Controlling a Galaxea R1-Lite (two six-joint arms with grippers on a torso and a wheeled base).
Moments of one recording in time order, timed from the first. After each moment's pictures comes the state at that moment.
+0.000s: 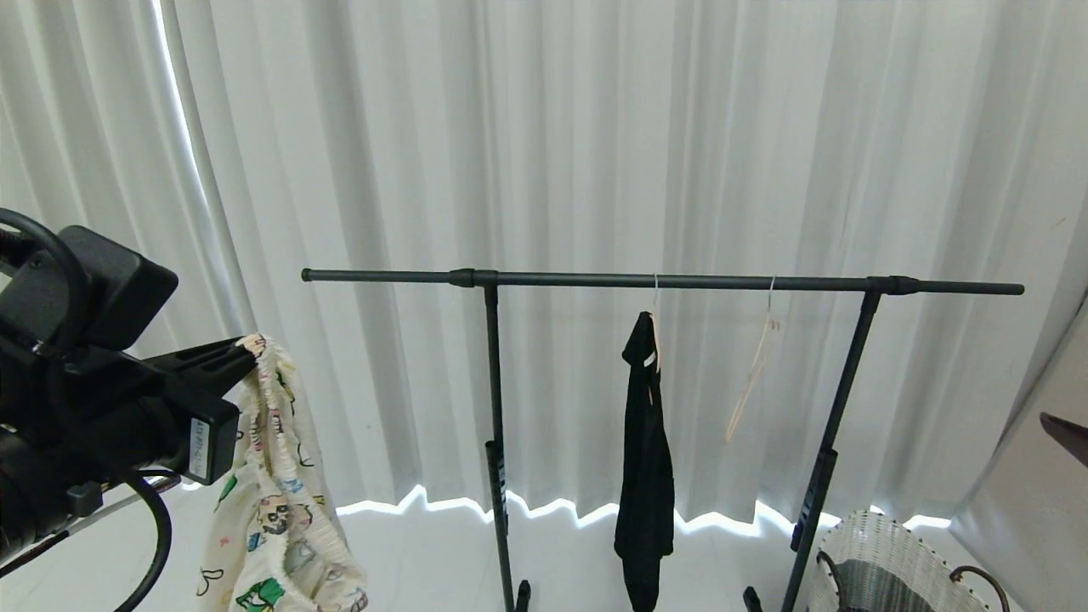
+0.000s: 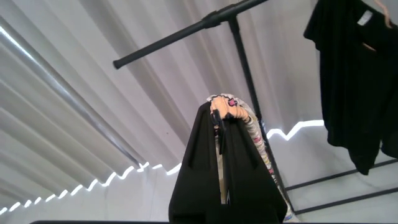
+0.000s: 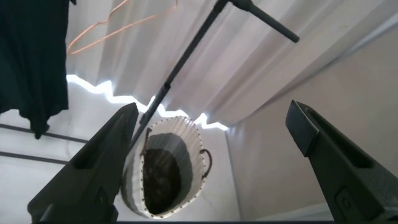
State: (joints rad) left arm -0.36 1.11 -0.59 -0.32 0.21 0.40; right arm 0.26 0.95 -0.68 0.04 -0.33 -0.37
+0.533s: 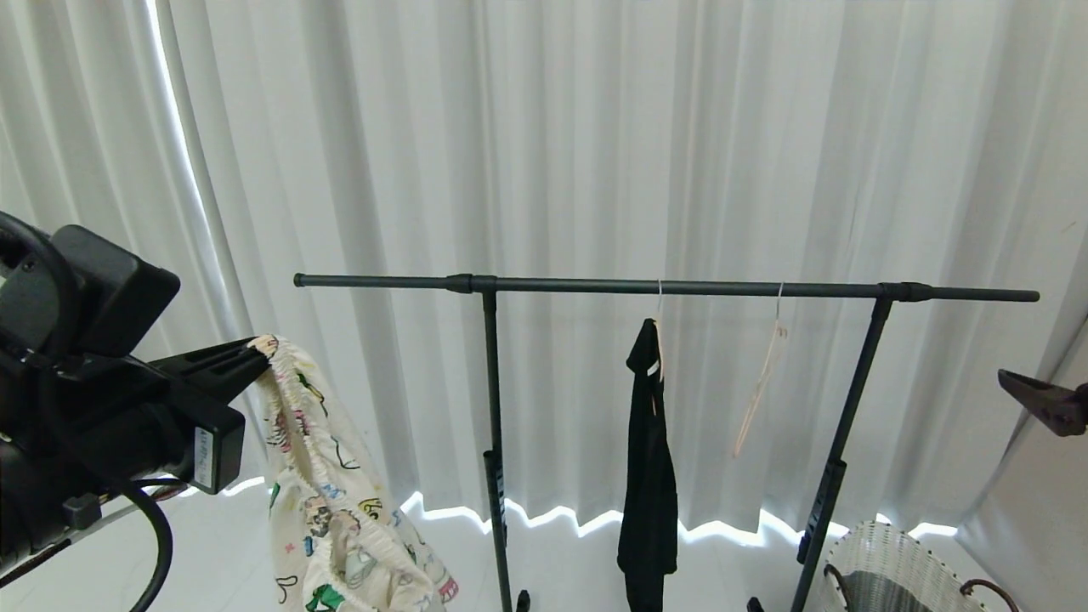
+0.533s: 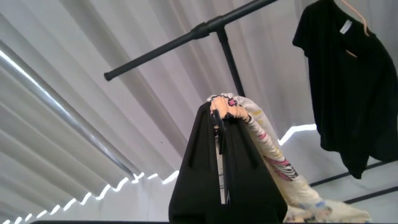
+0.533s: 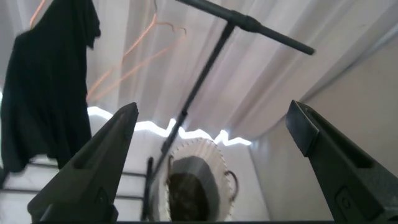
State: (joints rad) left arm -0.42 1.10 -0.59 -0.32 0.22 0.40; right arm 0.26 1.06 -0.68 -0.12 -0.31 -0.24
